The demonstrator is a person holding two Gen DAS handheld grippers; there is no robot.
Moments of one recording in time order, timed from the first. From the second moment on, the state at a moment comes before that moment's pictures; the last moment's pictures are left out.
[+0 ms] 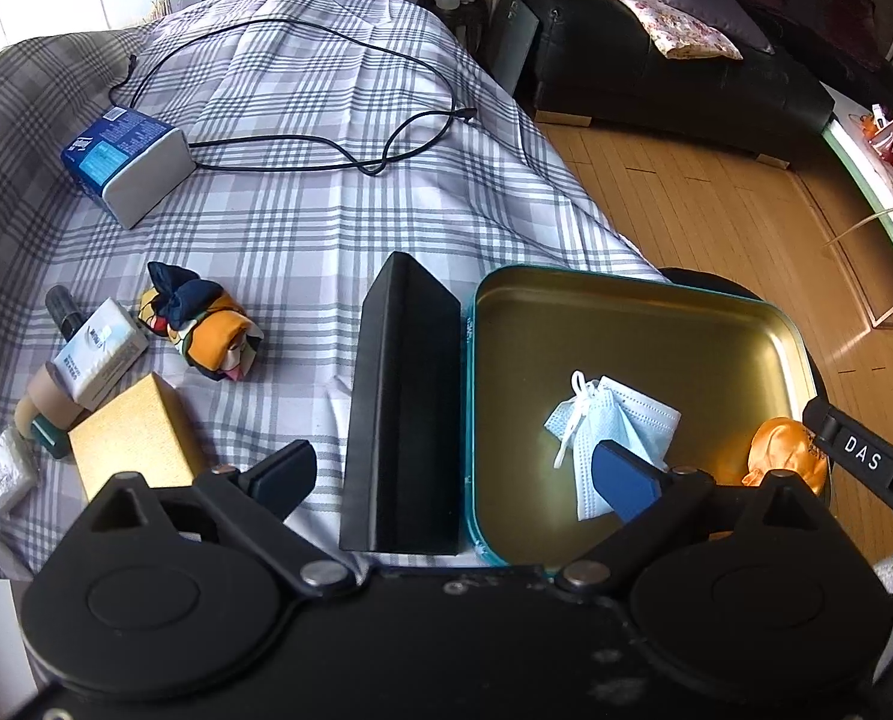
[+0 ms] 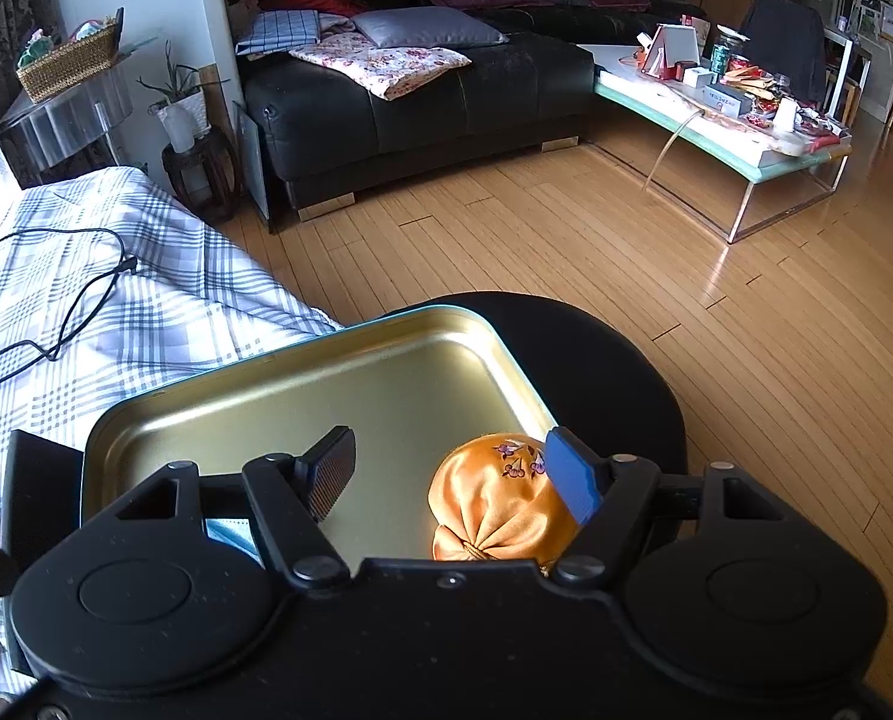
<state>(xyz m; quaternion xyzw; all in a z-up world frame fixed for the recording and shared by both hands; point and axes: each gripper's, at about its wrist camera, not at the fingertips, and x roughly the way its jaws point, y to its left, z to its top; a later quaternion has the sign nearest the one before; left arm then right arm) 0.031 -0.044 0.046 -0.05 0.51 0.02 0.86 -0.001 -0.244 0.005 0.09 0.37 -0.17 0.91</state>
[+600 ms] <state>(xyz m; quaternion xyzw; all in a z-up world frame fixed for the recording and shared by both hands) -0.013 0.009 0.041 -0.08 0.52 0.03 0.85 0.005 -0.235 0.003 0.05 0.39 -0.18 0.90</state>
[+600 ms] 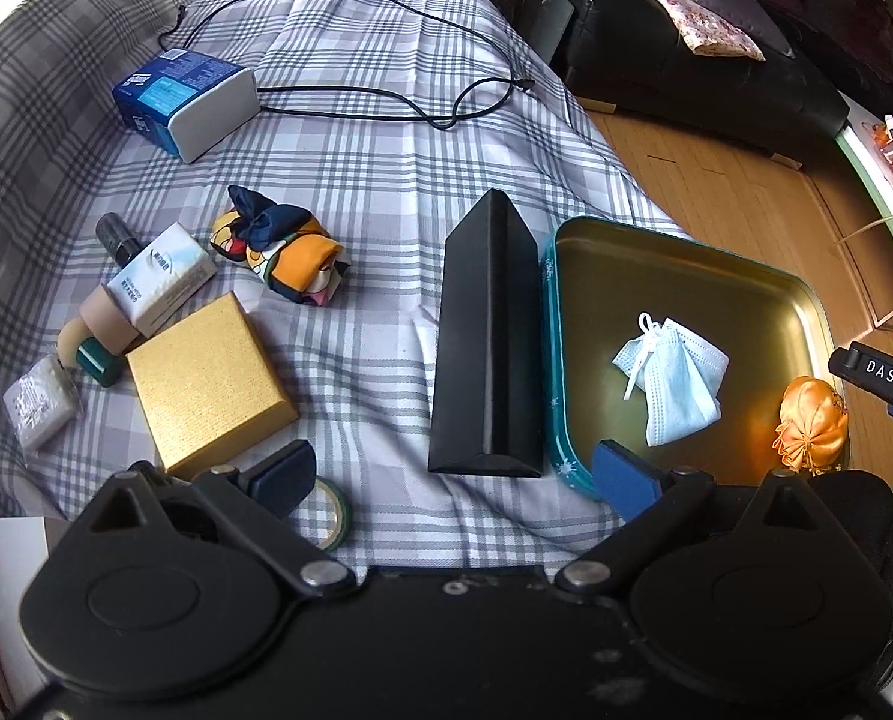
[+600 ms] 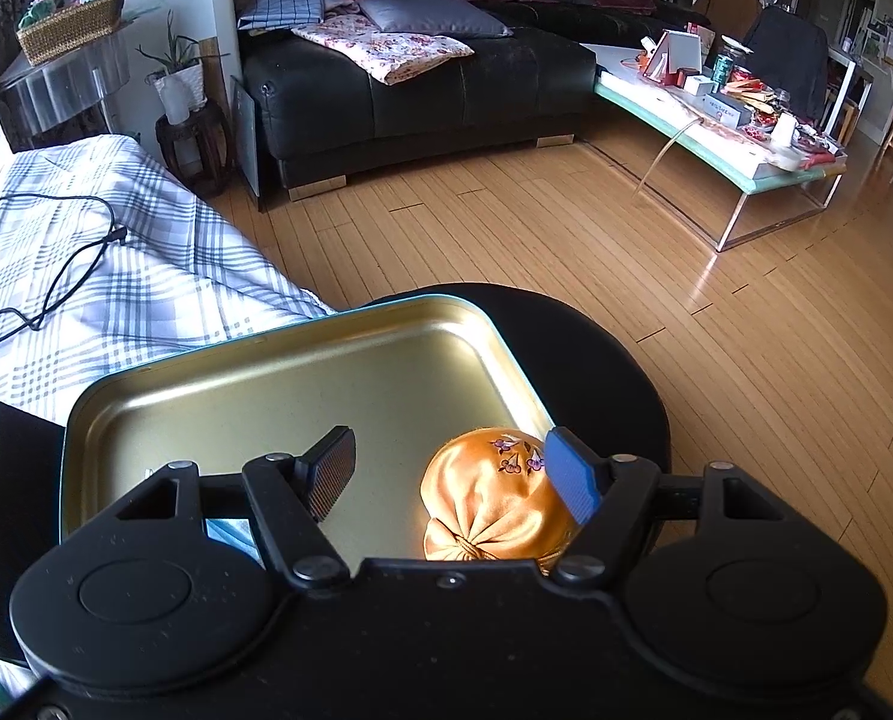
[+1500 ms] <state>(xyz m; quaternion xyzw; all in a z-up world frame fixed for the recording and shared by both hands) -0.059 0.106 0.050 -0.12 0.49 0.12 0.86 -0.015 -0.184 0.002 -0.06 0.37 -0.15 0.91</state>
